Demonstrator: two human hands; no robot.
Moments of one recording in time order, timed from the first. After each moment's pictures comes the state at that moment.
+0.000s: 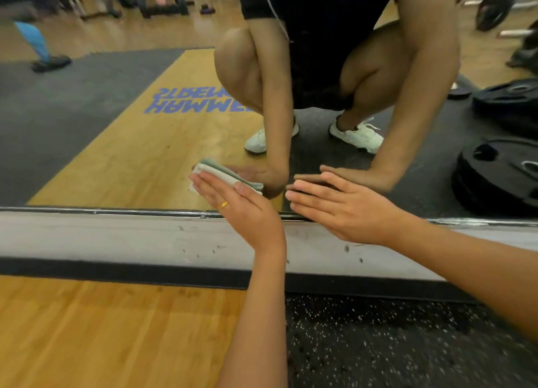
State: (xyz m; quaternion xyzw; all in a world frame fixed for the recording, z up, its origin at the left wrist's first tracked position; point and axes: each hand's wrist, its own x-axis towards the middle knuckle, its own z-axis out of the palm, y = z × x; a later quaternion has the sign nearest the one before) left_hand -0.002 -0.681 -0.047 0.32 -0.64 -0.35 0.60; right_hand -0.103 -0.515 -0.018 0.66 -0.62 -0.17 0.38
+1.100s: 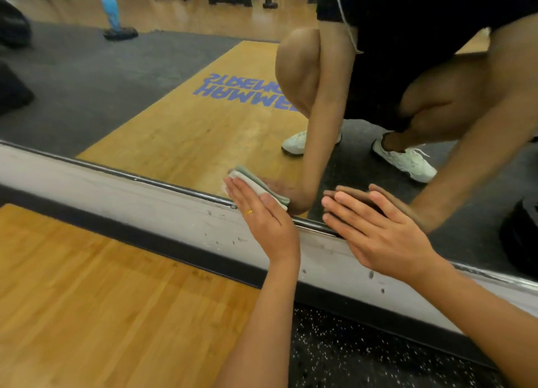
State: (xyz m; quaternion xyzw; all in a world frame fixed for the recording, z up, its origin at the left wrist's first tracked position) left_hand -0.008 -0.689 -0.082 0.34 -0.61 -0.39 0.59; right_hand -0.106 -0.516 -0.032 0.63 -0.60 -0.12 0.48
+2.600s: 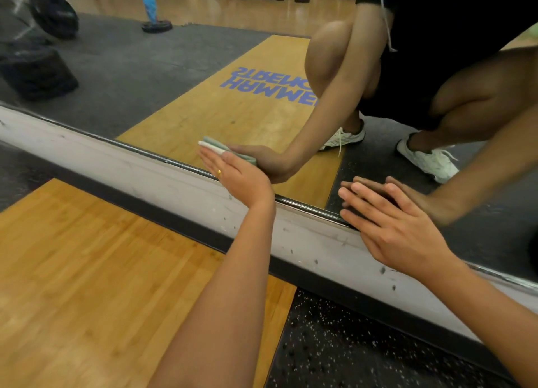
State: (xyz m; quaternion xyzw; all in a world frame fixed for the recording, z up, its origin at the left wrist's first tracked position) left_hand 0.009 -0.788 -0.042 0.45 -0.42 -0.44 0.65; right_hand -0.095 -0.524 -0.023 0.67 -0.63 -0.07 0.39
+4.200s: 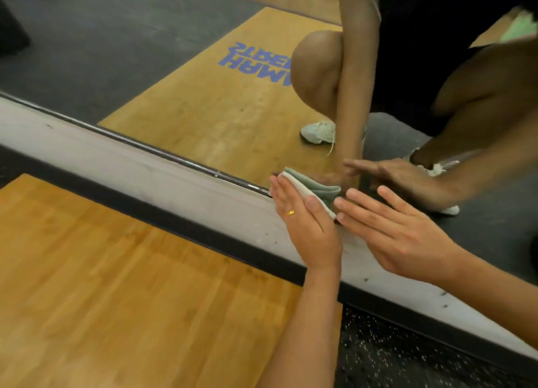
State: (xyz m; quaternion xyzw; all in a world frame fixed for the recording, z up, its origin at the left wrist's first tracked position) left_hand 0.066 -0.785 -0.070 0.40 -0.60 -0.49 0.49; right_hand -0.021 -0.671 0.016 0.74 -0.60 -0.09 0.29
